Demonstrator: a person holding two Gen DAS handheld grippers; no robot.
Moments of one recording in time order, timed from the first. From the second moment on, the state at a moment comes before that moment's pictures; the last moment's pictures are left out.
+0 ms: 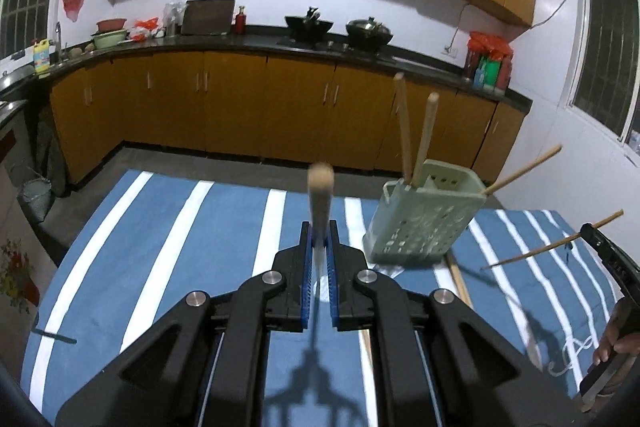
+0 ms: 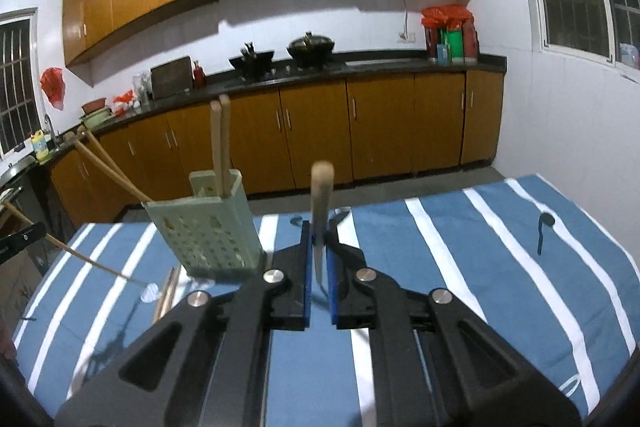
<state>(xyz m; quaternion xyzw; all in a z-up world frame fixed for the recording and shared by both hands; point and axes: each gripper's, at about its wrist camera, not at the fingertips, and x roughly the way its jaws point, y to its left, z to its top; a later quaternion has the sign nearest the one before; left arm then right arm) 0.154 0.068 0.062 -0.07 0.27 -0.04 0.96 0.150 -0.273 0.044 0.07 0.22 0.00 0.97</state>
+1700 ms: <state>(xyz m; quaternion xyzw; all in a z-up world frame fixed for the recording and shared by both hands) 0.154 0.036 0.128 -0.10 0.12 -0.06 0.99 0.162 -0.263 0.107 0.08 0.17 0.04 0.98</state>
